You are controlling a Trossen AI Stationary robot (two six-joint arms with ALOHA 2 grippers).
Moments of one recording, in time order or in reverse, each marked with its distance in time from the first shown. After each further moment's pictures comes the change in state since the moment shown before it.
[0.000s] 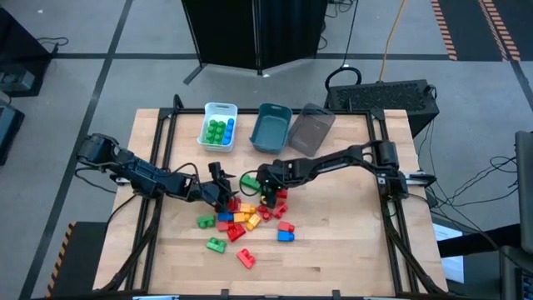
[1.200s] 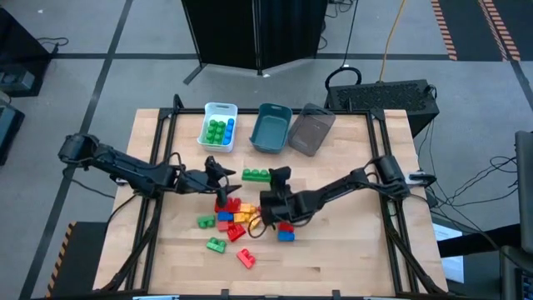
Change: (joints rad) left arm 0.062 -0.247 0.000 -0.006 0.145 -0.364; right arm 0.281 0.011 0.001 -0.001 1.108 -0.598
